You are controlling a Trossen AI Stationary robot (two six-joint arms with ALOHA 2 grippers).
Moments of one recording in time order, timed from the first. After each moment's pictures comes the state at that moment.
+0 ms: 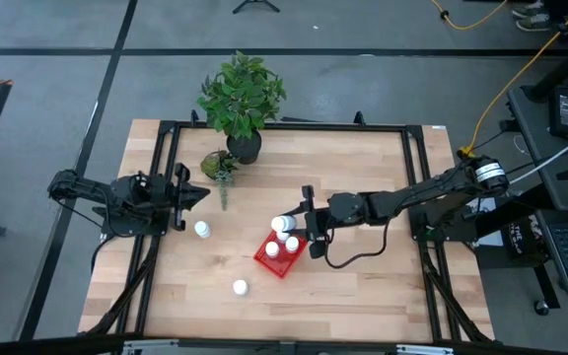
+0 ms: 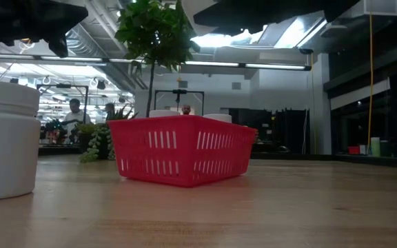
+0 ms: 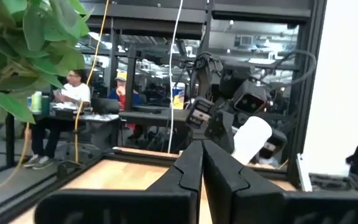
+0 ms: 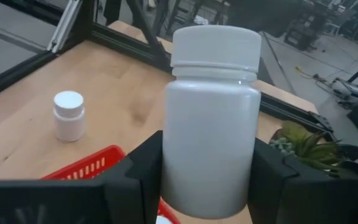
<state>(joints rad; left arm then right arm) -0.22 0.06 0.06 0.29 -0.35 -0.03 0.20 1.56 0.91 0.37 0.12 -0.31</state>
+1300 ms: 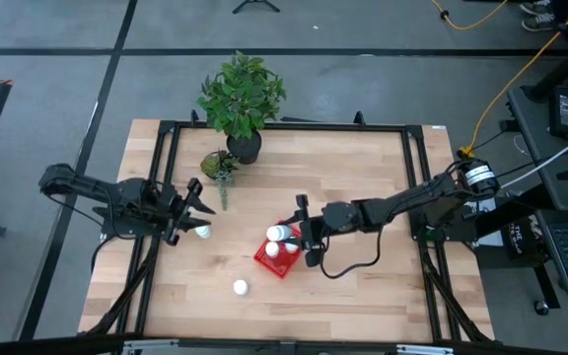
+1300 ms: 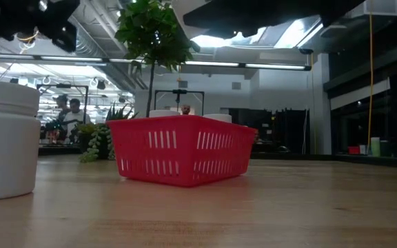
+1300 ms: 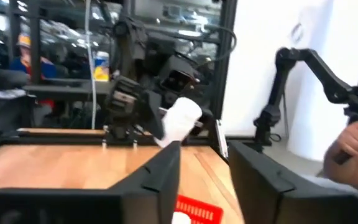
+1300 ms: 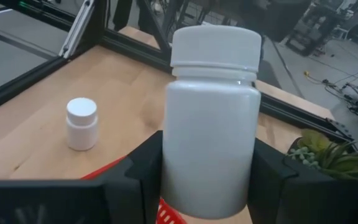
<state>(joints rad) -0.22 0.25 0.10 0.33 0.01 -0.12 0.23 1.64 0.92 0.45 0.11 -0.30</state>
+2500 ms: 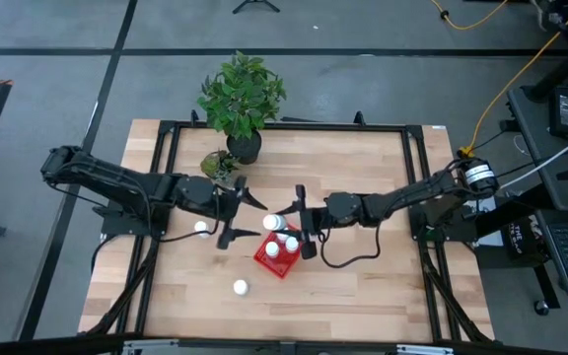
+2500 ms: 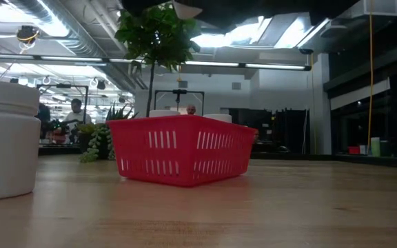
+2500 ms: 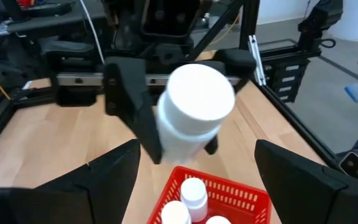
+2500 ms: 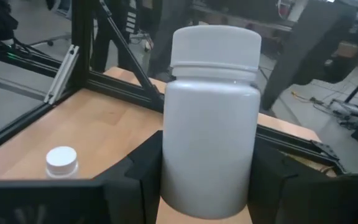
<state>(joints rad) -0.19 1.11 0.81 -0.01 -0.04 0.07 0.18 1.64 0.94 0.58 0.09 -0.26</state>
